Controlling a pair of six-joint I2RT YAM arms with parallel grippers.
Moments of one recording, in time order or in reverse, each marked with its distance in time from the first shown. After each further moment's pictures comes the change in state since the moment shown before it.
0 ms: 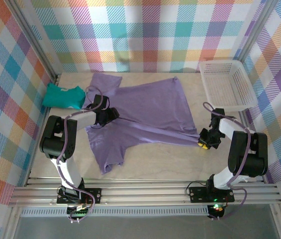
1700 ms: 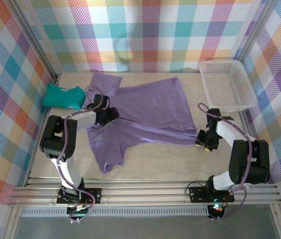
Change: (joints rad) left arm 0.000 0.005 0.011 -0.005 -0.001 0.000; right arm 0.079 -0.089 -0.012 -0.079 0.102 -0.018
